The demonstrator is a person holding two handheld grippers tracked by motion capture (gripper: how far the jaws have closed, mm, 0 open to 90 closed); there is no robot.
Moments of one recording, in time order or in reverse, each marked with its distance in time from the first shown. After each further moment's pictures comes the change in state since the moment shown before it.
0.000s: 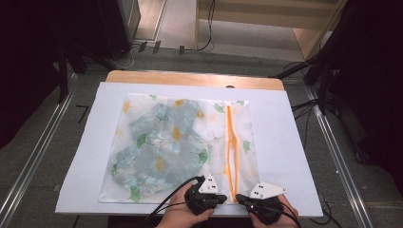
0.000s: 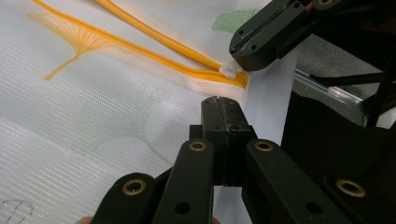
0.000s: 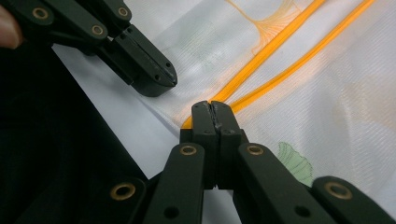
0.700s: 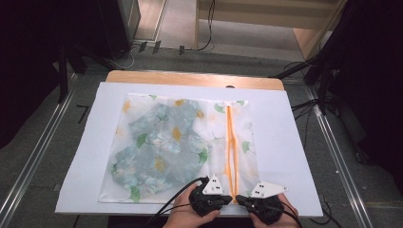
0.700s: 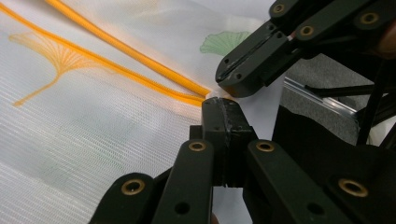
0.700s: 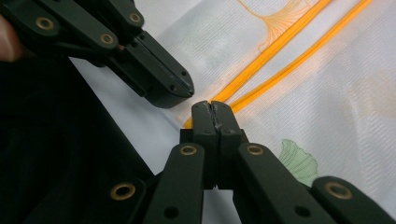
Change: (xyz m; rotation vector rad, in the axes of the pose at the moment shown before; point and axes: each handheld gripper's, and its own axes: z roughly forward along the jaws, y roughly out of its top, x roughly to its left) left arm -0.007 0.007 0.009 -0.030 -0.014 -0.020; right arm -0.002 -0.002 0.000 0.003 0.036 0.020
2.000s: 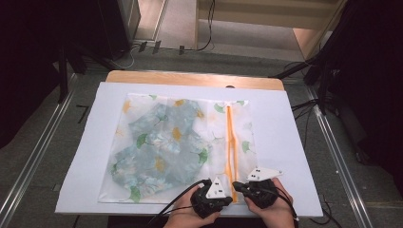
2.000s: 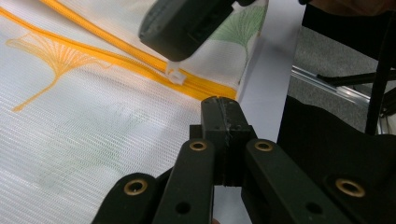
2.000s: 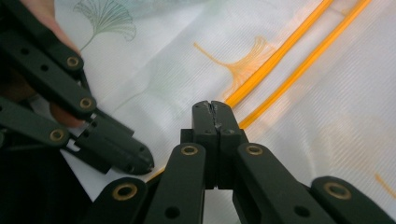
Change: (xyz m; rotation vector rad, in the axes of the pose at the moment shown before) left arm -0.006 -0.002 0.003 0.010 0.030 0.059; right arm -0.018 0.030 0.013 -0.009 -0.028 0.055
